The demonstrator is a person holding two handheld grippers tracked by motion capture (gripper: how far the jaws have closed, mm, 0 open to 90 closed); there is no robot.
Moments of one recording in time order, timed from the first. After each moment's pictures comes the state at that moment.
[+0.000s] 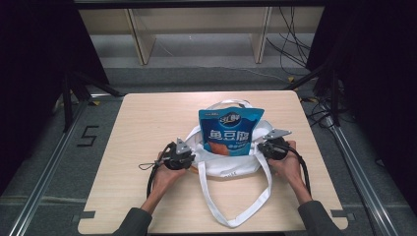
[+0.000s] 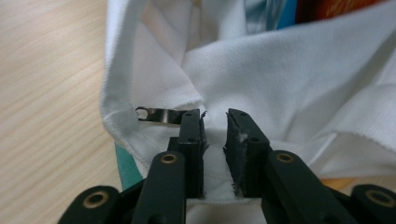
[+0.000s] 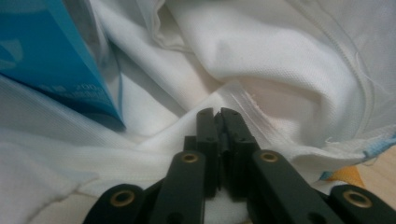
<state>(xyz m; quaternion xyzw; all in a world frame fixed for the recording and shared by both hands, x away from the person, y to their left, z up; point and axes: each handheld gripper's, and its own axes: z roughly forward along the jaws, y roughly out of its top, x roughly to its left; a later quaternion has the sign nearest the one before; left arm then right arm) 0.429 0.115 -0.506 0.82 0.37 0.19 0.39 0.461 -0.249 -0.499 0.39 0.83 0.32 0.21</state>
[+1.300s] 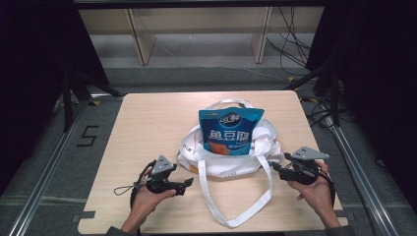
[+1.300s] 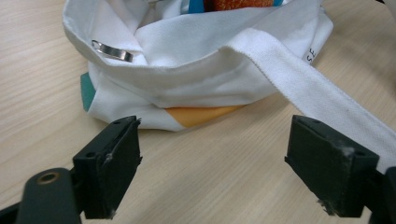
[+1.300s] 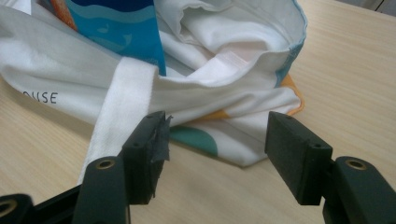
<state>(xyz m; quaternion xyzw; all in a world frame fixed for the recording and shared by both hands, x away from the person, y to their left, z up) 0.351 0.145 -0.490 0.79 0.39 0.14 0.45 0.367 -0.293 -0.463 0.42 0.79 0.38 0.24</state>
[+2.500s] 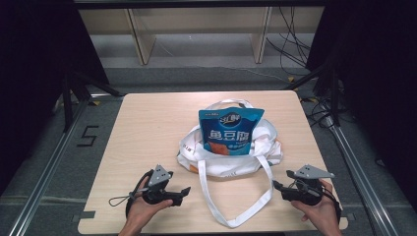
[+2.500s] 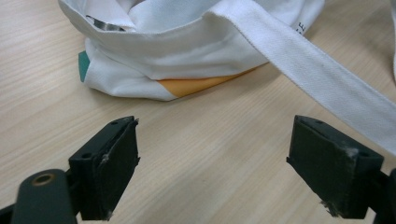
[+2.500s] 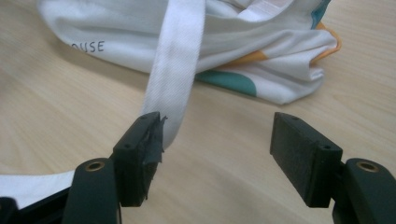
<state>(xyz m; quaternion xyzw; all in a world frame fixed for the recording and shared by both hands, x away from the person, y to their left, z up) 0.324 0.149 -0.494 0.80 0.38 0.15 0.44 0.317 -0.294 -0.479 0.45 0.79 0.38 0.18</state>
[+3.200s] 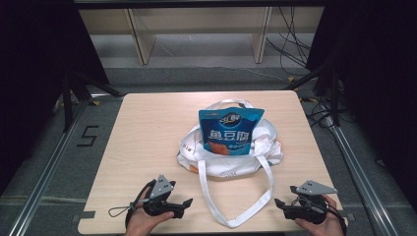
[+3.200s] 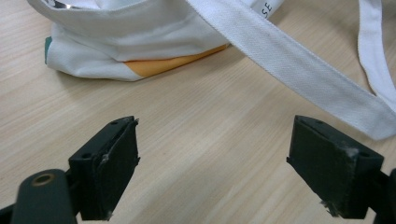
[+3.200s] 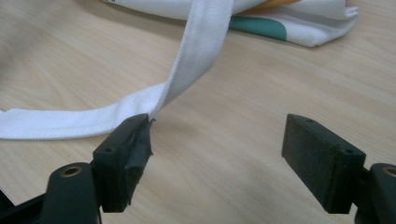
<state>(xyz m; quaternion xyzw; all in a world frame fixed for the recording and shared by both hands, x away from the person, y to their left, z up) 0.298 0.143 -0.496 0.81 0.36 0.13 0.43 0.282 -0.298 -0.492 0.45 0.80 0.36 0.15</state>
